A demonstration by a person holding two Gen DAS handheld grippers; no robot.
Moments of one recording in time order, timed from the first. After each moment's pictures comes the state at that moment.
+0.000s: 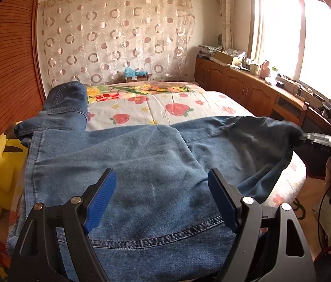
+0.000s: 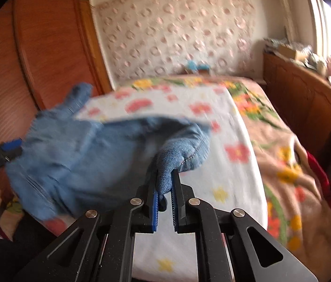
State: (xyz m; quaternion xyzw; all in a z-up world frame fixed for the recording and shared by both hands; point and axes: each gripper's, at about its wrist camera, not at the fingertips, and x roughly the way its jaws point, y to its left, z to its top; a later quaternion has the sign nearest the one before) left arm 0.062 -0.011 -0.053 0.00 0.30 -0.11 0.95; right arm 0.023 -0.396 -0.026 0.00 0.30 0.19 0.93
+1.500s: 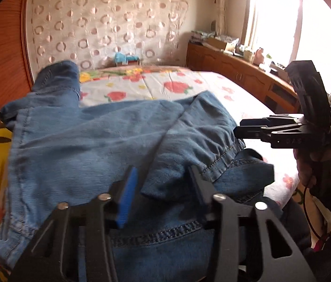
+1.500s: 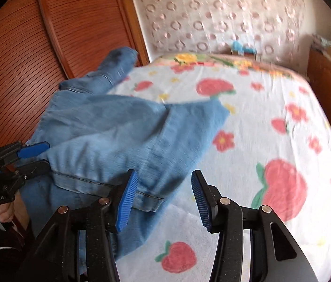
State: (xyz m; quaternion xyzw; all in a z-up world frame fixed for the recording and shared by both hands) left arm 0.083 0.004 -0.092 0.00 0.35 -0.15 0.92; right arm 0.074 -0.239 -0.025 -0.03 0.39 0.28 0.88
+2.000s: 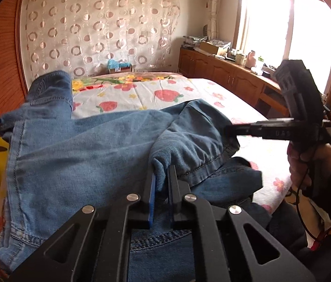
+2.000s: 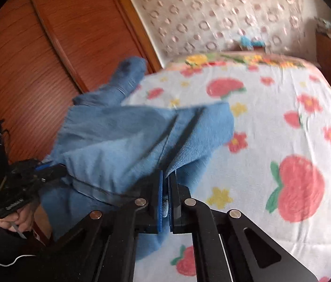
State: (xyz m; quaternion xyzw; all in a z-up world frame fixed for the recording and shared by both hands) left arm 0.072 -0.001 -0.071 0.01 0.33 -0.17 0.93; right arm 0.067 -0.226 0.005 0.03 0.37 0.33 0.87
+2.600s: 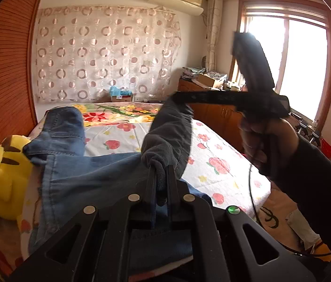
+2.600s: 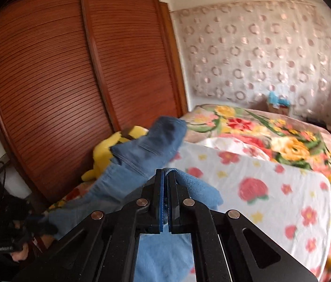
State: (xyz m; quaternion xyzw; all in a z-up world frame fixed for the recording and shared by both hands) left arm 0.012 0.021 0.013 -0.04 0.25 -0.17 0.95; right arm 0.074 -0.156 0.128 -0.04 0.25 0.40 0.88
